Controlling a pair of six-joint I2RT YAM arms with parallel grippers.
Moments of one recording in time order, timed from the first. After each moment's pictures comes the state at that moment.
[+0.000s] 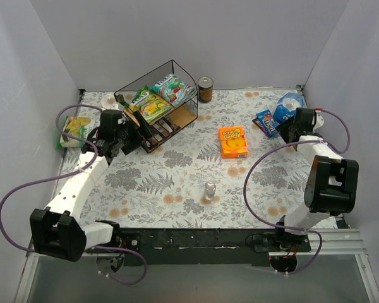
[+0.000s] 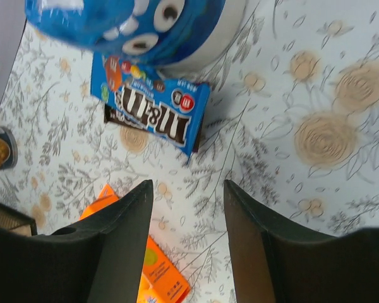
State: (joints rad) left arm -0.20 1.19 1.03 -0.47 0.17 -0.75; right arm -0.10 1.58 0.95 -0.11 0.07 0.81
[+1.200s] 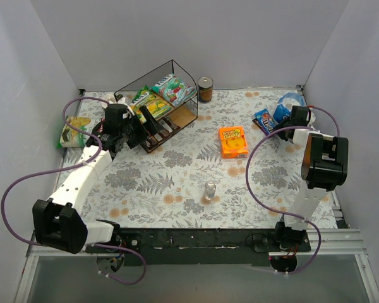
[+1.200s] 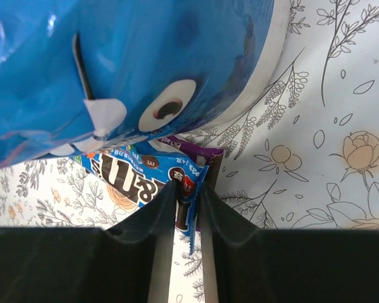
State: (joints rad) left arm -0.26 1.28 1.10 -0.43 0.21 -0.73; right arm -0.14 1.89 1.11 0.05 -0.01 0.76
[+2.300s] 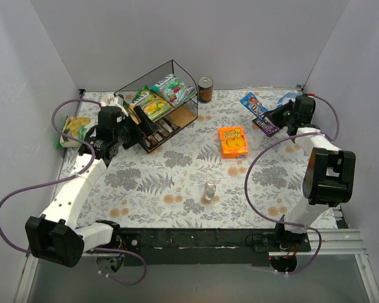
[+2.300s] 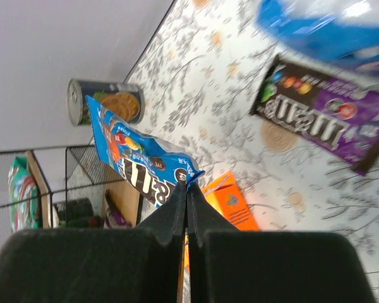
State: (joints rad) left arm -0.26 1.17 1.09 -0.46 0.14 -0.73; right arm -0.11 1.69 1.10 0.08 -0.28 0.91
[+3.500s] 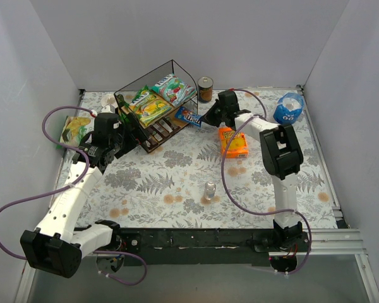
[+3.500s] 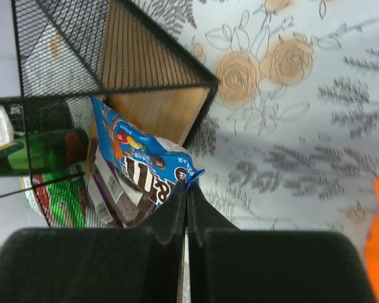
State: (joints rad) left arm -0.26 1.08 1.07 -0.62 -0.01 -0.75; right arm 0.42 2.12 1.53 -0.06 -0.19 0.99
